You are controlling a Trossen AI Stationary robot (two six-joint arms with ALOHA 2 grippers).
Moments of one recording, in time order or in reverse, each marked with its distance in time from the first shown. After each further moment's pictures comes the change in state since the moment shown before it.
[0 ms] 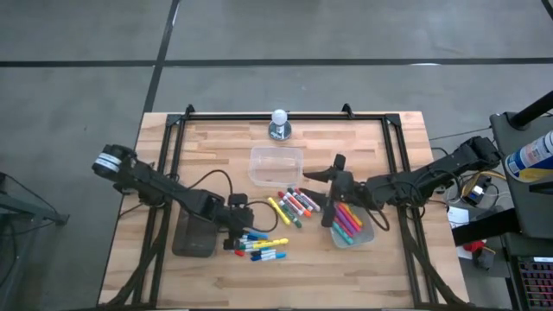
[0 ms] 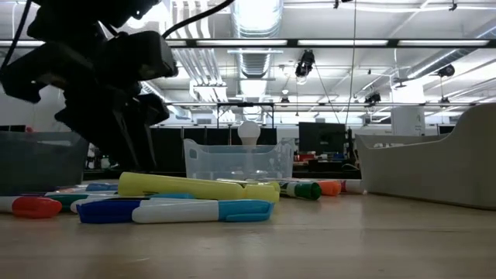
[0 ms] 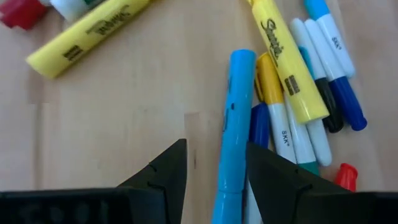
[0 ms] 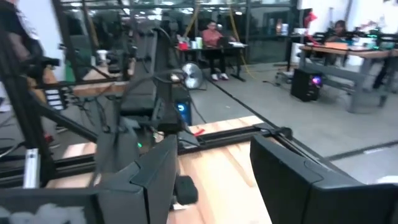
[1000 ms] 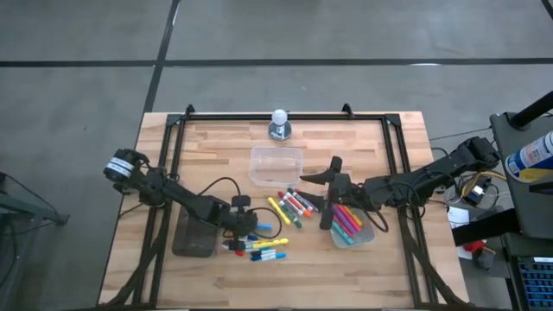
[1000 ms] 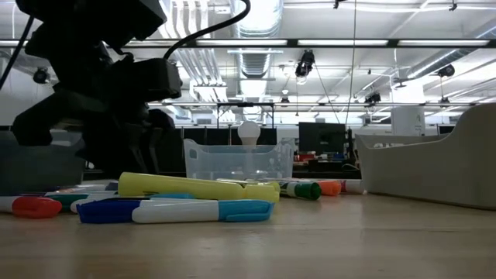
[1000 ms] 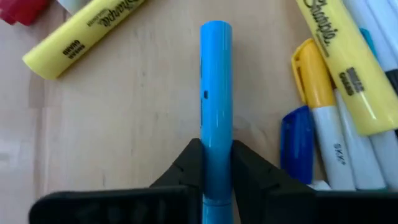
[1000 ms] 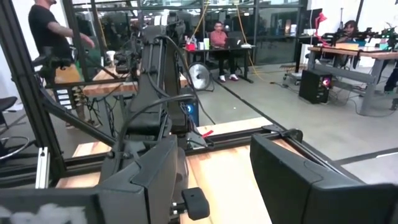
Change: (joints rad) left arm -0.005 0.132 0.010 0.071 -0.118 0.023; right arm 0.000 0.029 0.007 0.029 -0.029 -0.001
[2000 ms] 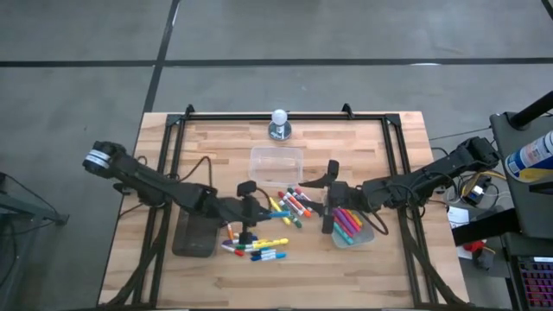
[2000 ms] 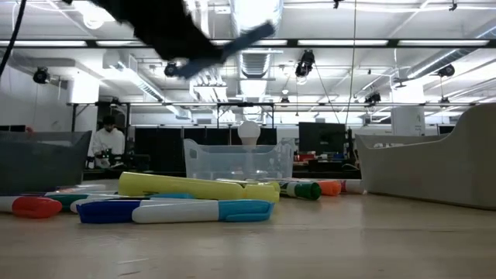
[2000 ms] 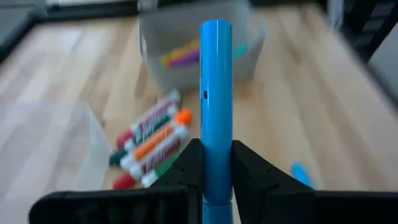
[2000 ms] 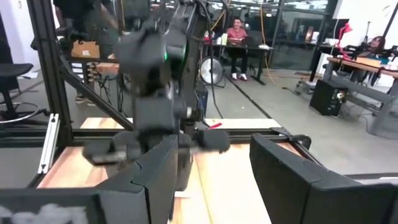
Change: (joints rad) left arm 0.012 -0.254 0.106 0.139 -0.093 0.077; right arm 0.000 0.002 -0.032 -0.001 -0.082 -0.110
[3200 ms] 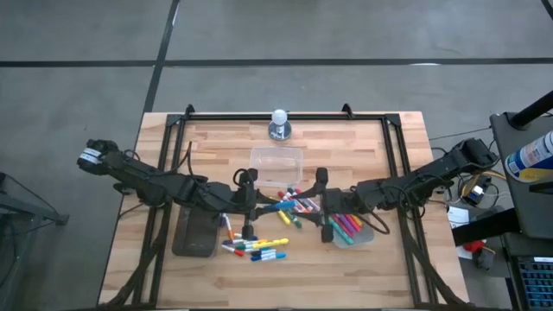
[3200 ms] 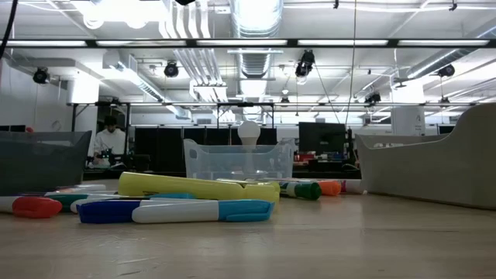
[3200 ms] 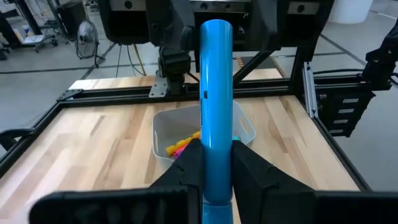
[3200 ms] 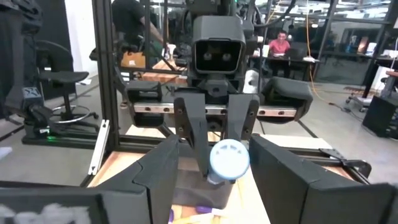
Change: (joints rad) left arm 0.014 -0.065 0.154 0.049 -0.007 0.084; right arm -0.009 0.074 0.037 0.083 -0.197 -0.009
